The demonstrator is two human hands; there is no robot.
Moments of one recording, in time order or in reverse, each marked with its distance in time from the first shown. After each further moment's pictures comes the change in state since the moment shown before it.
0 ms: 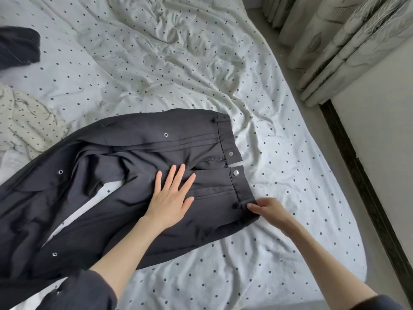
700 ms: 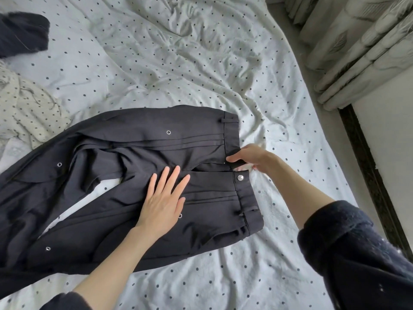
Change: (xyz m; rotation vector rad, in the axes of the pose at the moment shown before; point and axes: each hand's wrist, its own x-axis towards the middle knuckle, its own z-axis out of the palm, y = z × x) left_hand -0.008 0.005 -0.007 -0.044 0.123 -0.105; right_hand 0.093 -0.126 -0.031 0.072 -0.202 0.034
